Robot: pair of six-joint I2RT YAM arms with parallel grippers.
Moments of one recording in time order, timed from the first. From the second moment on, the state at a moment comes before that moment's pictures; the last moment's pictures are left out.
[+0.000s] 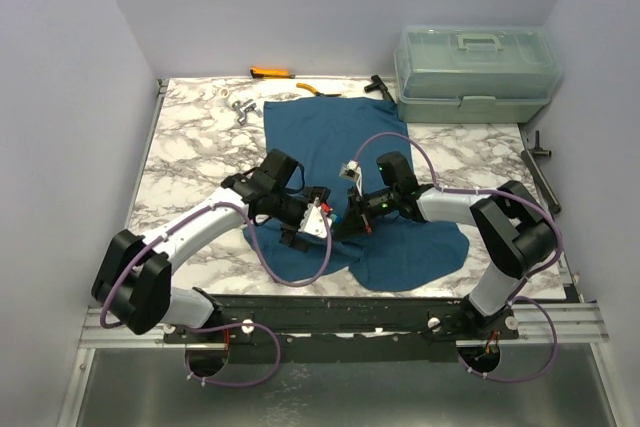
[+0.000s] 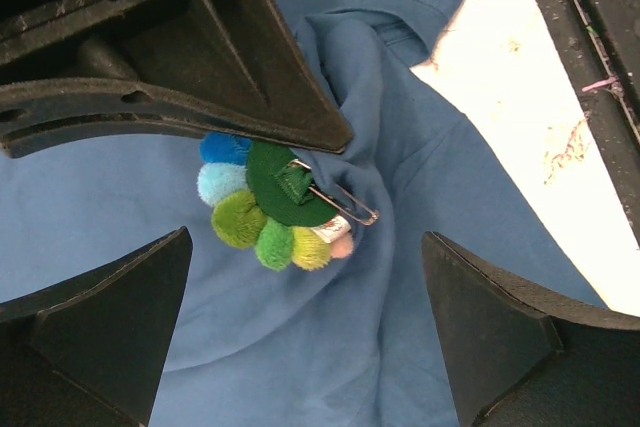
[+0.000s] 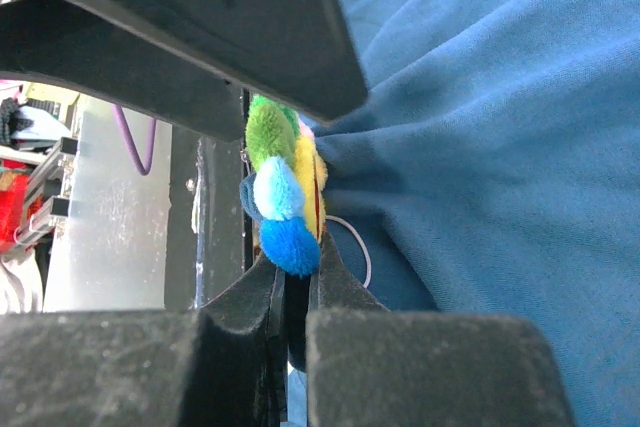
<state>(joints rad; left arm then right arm) -0.61 1.34 0.91 -0.61 0.77 1.29 0.57 1.71 0.78 0.19 -1.11 0.09</state>
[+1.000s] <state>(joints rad) -0.66 1.47 0.94 -0.51 0.74 1.12 0.57 1.75 0.80 0.16 -1.13 0.05</state>
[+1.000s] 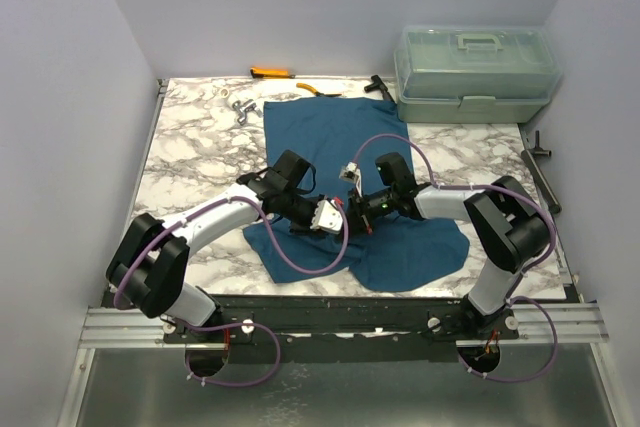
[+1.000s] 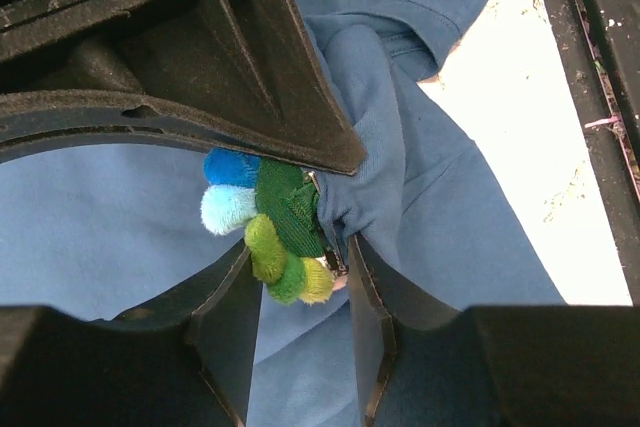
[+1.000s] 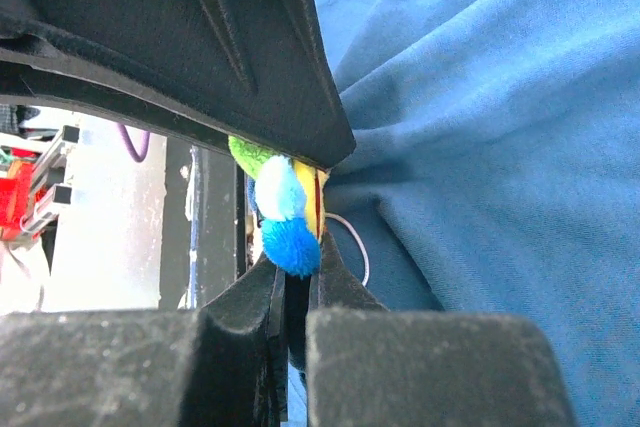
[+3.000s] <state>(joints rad) -0.25 1.37 0.66 0.24 1.22 -0.43 0.55 1.87 0.58 1.47 -1.12 1.21</state>
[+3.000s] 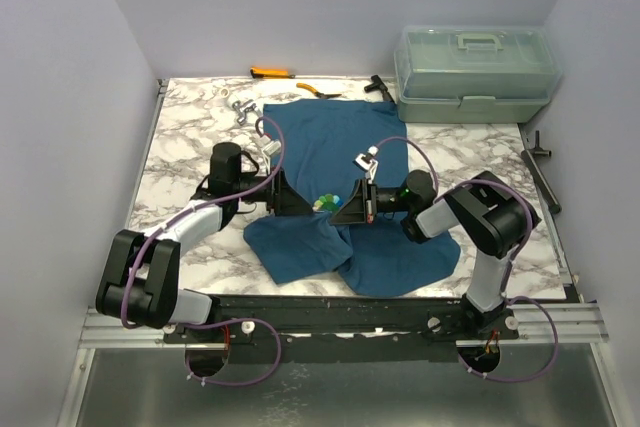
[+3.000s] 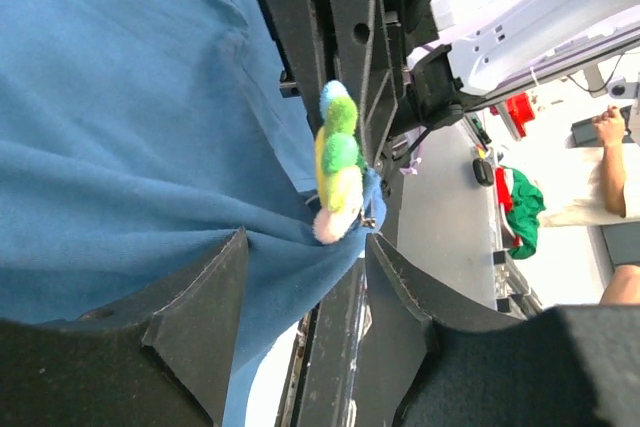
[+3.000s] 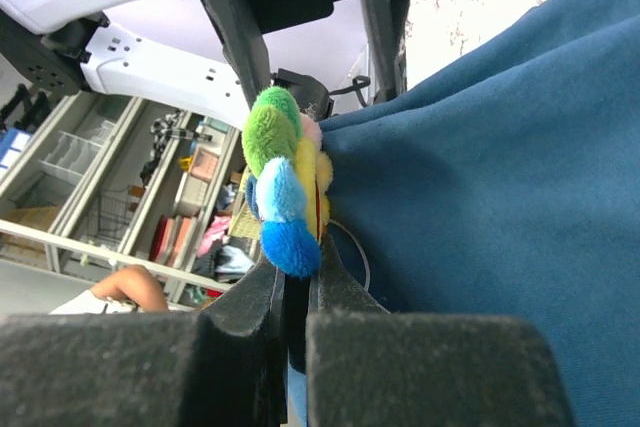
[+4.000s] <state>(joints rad) -0.35 1.49 0.62 0.55 1.17 -0.50 0.50 1.93 0.58 1.49 -1.08 1.34</state>
